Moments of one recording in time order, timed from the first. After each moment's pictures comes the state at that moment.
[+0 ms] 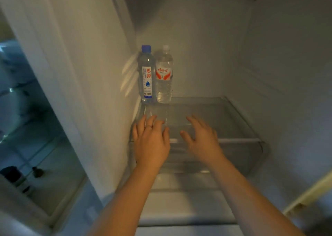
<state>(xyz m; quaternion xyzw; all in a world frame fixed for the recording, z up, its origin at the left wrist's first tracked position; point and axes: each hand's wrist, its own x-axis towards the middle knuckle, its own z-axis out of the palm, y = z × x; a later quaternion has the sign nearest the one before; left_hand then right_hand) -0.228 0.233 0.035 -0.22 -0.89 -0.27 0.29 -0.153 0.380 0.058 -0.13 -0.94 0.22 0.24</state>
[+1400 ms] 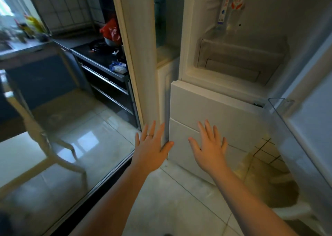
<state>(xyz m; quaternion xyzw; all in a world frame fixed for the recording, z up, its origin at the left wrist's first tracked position) 0.340 0.032 -0.073 0.00 -0.98 -0.19 -0.01 0.331 0.235 -0.071 0.01 -0.97 0.23 0.01</state>
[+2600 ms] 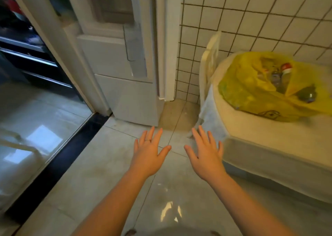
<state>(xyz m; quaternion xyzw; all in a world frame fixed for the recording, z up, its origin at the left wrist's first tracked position) 0.769 0.399 -0.130 -0.12 -0.96 -0.21 -0.10 0.823 0.597 -0.121 -0.10 -0.97 0.21 -0.03</state>
